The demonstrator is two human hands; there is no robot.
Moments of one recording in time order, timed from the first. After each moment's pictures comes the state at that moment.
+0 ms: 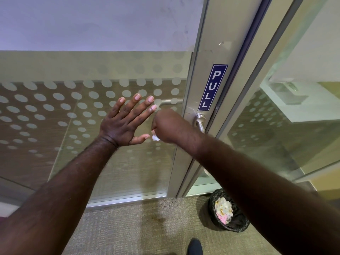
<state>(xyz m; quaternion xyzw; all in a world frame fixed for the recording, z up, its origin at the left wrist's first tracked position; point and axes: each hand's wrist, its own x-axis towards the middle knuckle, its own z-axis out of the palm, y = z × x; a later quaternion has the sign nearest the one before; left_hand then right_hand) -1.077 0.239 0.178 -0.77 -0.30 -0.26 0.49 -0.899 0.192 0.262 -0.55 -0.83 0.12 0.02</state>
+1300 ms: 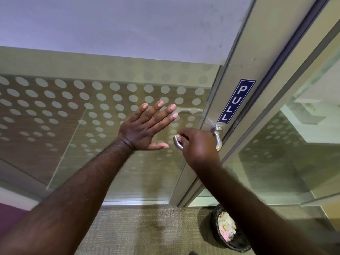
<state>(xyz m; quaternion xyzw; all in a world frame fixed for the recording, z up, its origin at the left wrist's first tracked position) -1.076 0.238 0.176 -0.78 -0.31 -0.27 0.48 -0.879 0.161 0.229 -0.59 -0.75 0.12 0.29</state>
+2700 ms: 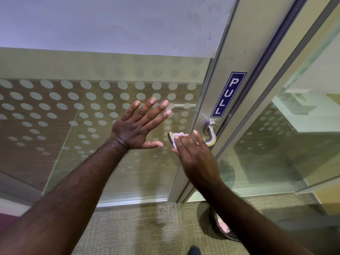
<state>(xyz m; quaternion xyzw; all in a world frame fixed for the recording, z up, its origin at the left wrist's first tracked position) -1.076 0.239 0.175 -0.78 -0.31 -0.26 0.48 -0.855 0.142 0.167 -0.45 -0.83 -0.22 0.23</state>
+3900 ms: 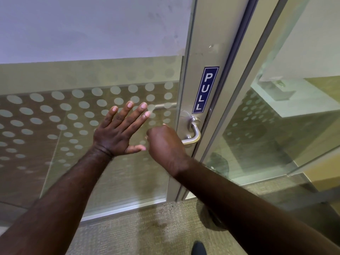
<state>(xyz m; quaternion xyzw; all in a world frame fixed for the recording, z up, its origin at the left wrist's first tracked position) -1.077 0.241 0.174 -0.78 -0.30 -0.25 0.48 -0.906 0.166 0.233 -0.59 -0.80 0.02 0.09</state>
